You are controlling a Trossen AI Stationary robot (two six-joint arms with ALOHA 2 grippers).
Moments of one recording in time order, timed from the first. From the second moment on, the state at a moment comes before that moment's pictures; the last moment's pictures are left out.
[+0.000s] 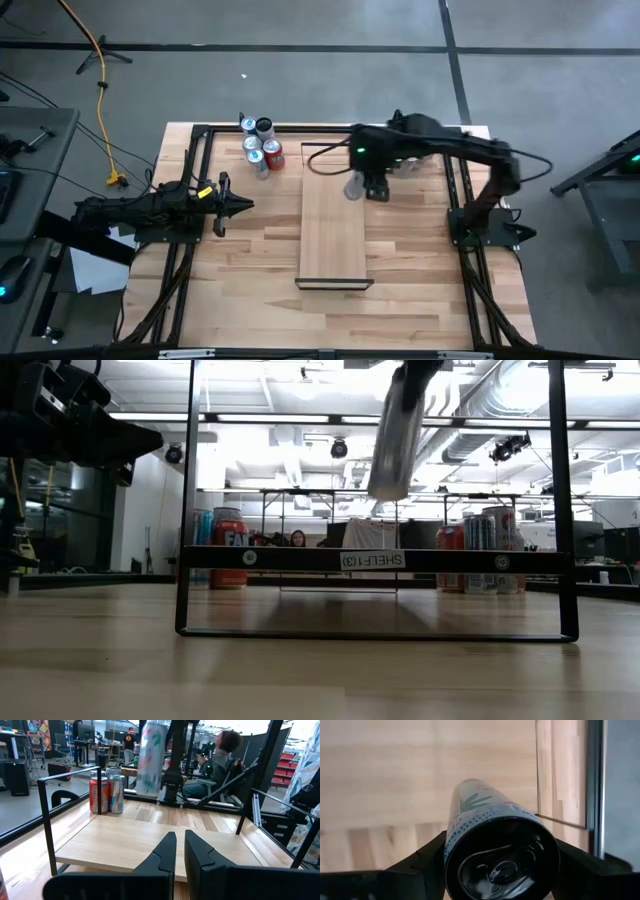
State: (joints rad) left arm 0.04 0.01 0.02 0.00 -0.04 -0.12; right arm -0.14 1.76 1.97 -1.49 0.10 -0.14
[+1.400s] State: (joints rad) left arm 0.04 0.01 0.02 0.00 -0.04 -0.12; right arm -0.24 2.03 2.03 -1.23 0.10 -0.42
